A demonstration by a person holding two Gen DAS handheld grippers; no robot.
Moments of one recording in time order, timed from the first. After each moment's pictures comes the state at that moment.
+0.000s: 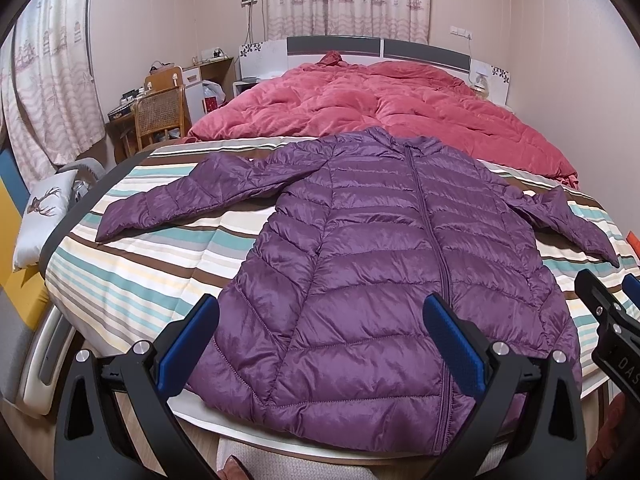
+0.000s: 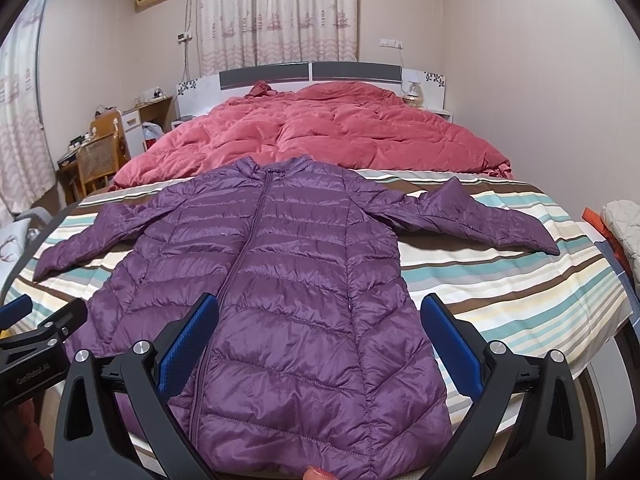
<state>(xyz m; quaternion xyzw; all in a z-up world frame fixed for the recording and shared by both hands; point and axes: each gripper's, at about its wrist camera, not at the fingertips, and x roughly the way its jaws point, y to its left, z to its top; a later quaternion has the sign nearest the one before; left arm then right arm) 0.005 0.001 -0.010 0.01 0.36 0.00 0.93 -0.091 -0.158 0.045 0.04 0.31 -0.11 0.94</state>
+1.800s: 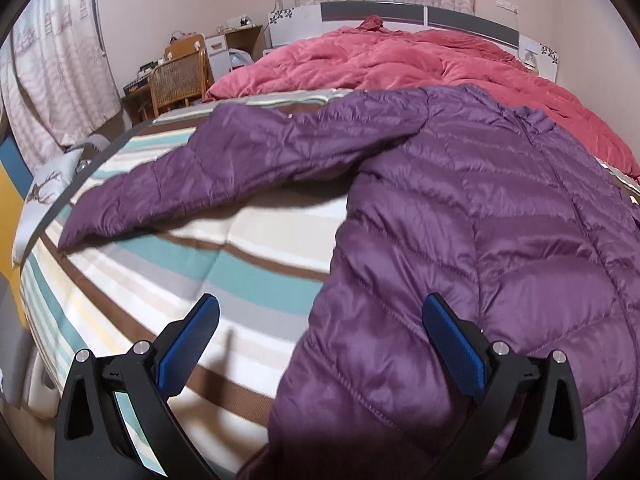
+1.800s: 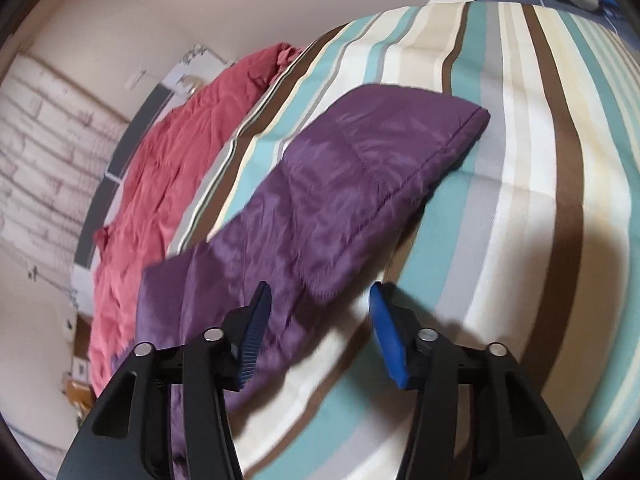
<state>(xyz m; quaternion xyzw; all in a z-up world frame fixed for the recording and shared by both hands) 0.176 0.065 -0.126 0.02 0.41 0.07 0.91 0.013 -0.568 -0.080 0.48 0.26 -0.32 0.78</state>
